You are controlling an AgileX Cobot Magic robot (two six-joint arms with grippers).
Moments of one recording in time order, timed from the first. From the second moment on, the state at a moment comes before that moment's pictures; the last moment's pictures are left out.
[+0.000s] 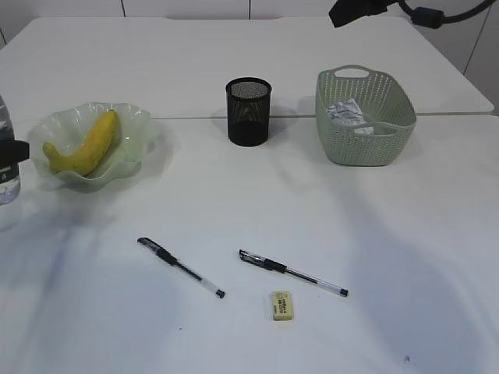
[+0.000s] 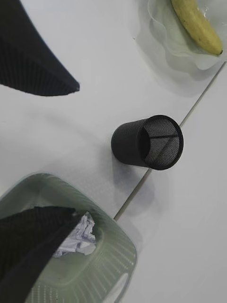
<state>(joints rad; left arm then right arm) 0.43 1.81 -0.84 -1.75 0.94 2.25 0.09 2.03 -2.10 0.48 1.07 -0.75</state>
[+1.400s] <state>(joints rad) 0.44 1.96 -0.71 -1.78 0.99 2.38 0.09 2.03 -2.10 0.48 1.04 -0.82</state>
